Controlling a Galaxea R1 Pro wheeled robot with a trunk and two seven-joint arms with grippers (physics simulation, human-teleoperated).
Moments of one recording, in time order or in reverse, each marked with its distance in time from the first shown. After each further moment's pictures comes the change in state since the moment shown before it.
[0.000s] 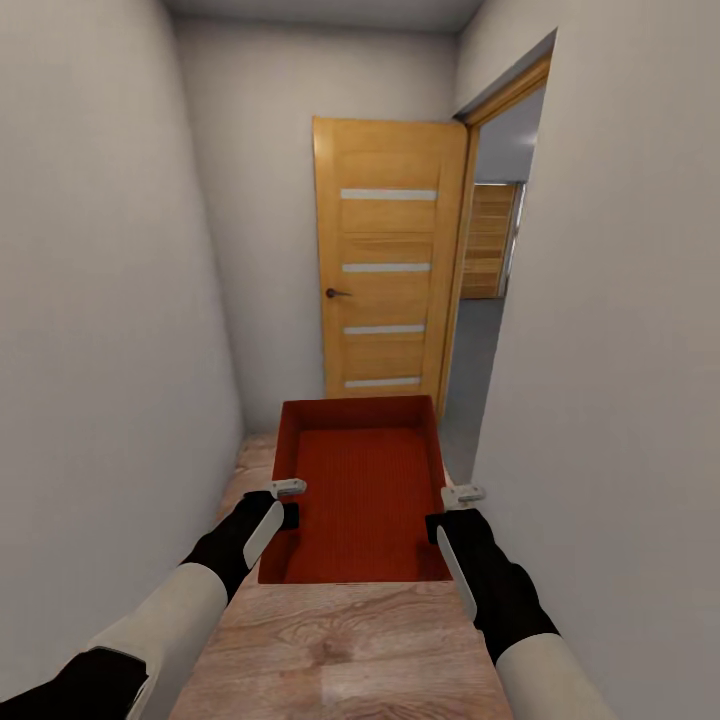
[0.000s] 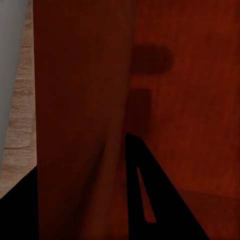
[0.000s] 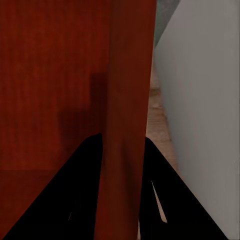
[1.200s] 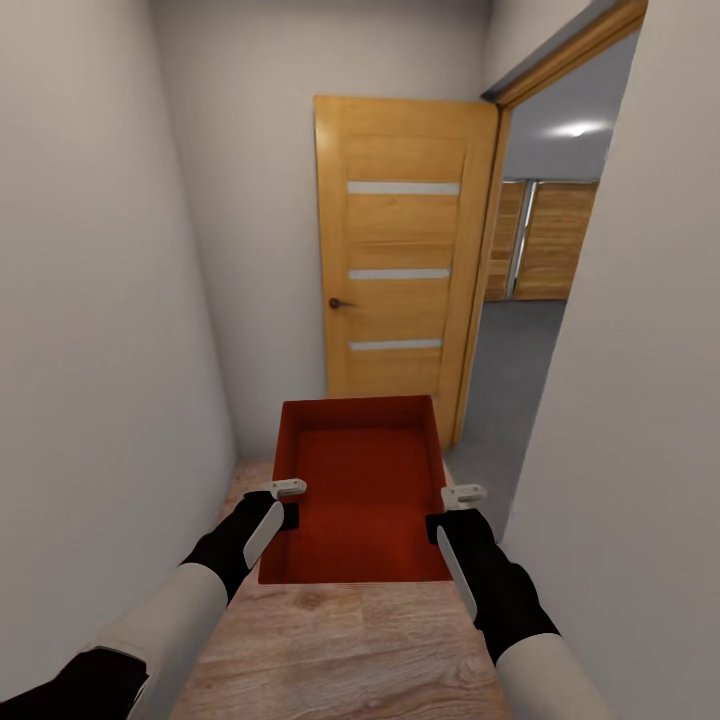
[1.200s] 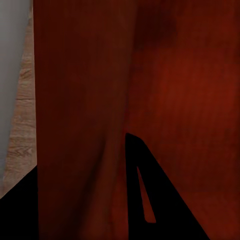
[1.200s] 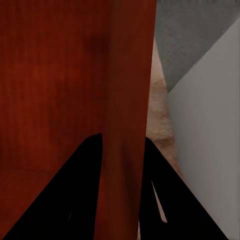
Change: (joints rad) left arm 0.000 -0.001 0.000 0.002 0.001 -0.002 0.000; right arm 0.000 -0.001 0.001 0.000 0.000 0.000 0.000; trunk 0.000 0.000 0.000
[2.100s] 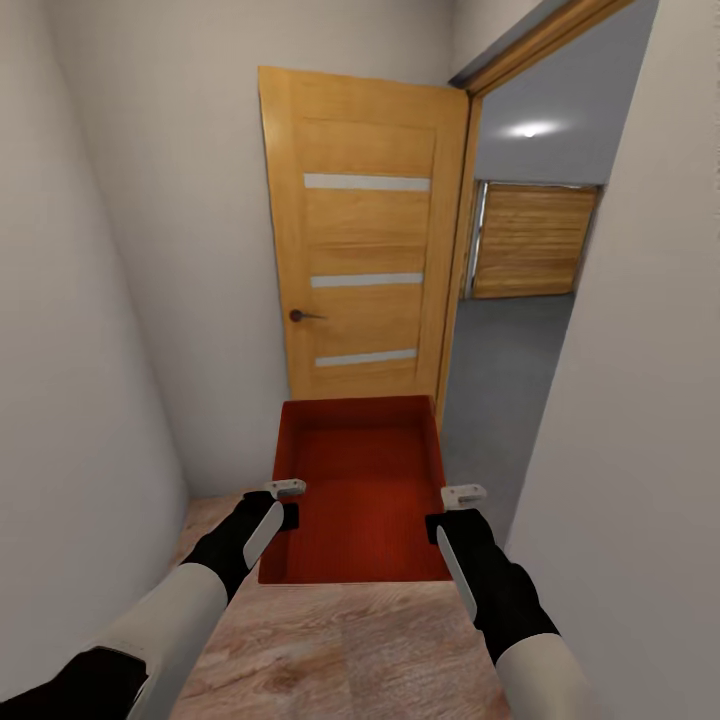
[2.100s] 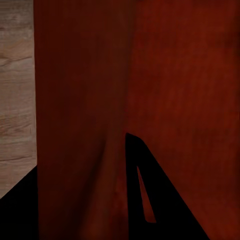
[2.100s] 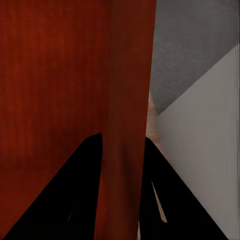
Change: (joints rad) left arm 0.000 0.001 -0.001 0.001 0.003 -0.002 0.000; right arm 0.000 -0.001 0.003 0.000 -0.003 -0.001 -0.003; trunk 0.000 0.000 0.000
